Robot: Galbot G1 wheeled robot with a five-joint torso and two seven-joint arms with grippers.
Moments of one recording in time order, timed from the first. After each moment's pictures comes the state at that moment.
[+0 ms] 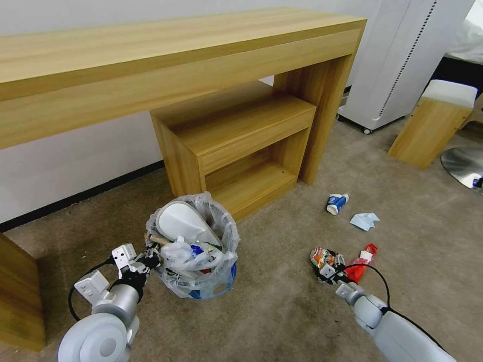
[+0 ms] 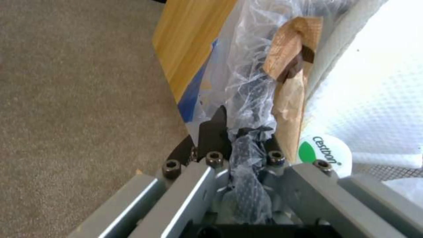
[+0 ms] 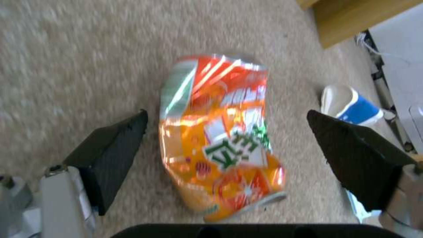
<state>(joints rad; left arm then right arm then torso) 1.57 -1.22 -0.59 -2.23 -0.95 0.34 -0.36 -0.89 1.02 -0.05 0.89 -0.26 0.21 0.12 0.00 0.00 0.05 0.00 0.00</state>
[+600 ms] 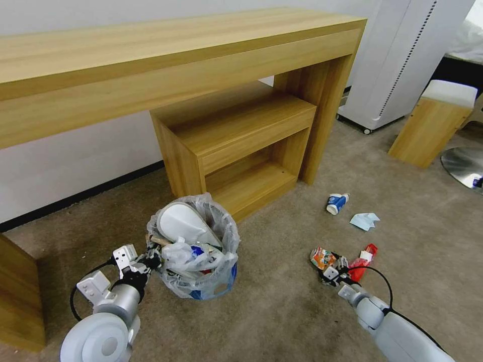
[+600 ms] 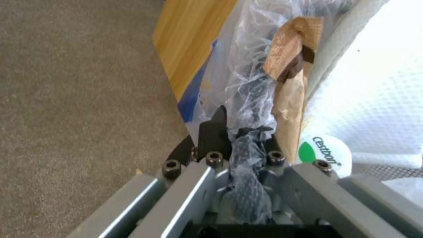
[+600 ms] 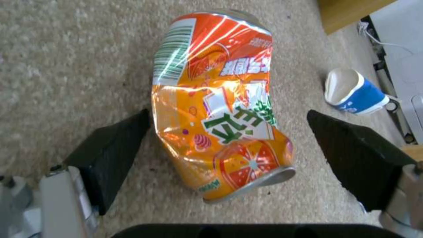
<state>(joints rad) 1.57 -1.22 -0.58 -2.22 -0.95 0.34 -0.36 -0.87 1.04 -0.03 0.80 -0.29 0.23 0.12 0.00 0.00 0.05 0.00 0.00</state>
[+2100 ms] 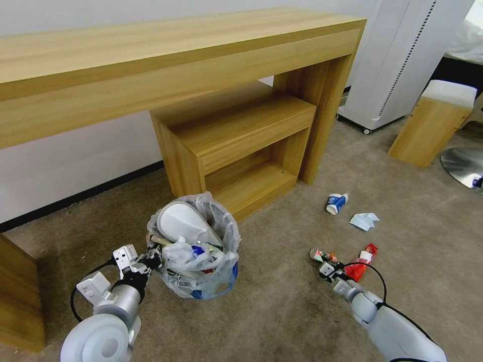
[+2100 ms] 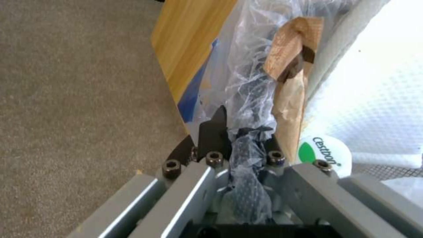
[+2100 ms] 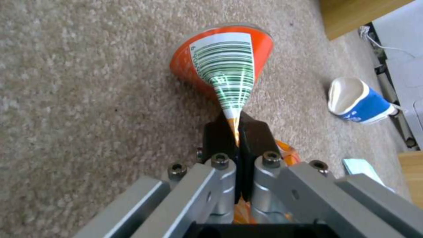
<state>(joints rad) 1.57 -1.23 -0.58 -2.23 -0.95 0.33 -0.36 -0.82 1.08 -0.05 0.74 -0.30 0.26 0.12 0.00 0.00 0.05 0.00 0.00</state>
